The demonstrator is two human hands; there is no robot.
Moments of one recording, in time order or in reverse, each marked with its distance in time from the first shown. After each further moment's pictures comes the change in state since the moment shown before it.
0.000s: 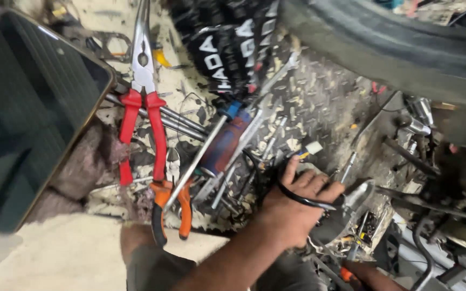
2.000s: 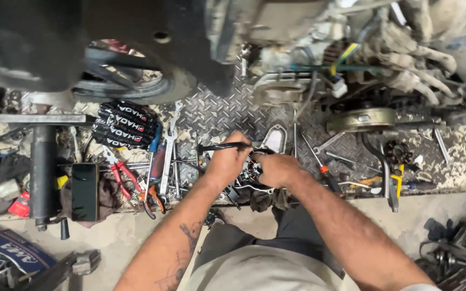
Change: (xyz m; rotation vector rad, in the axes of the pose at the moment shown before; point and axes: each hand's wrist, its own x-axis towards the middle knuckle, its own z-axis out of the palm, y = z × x) left_hand 0.067 0.141 -0.018 0.012 -0.091 -0.195; right_hand -0.021 -0.108 -0.068 -0.269 -0.322 -0.761
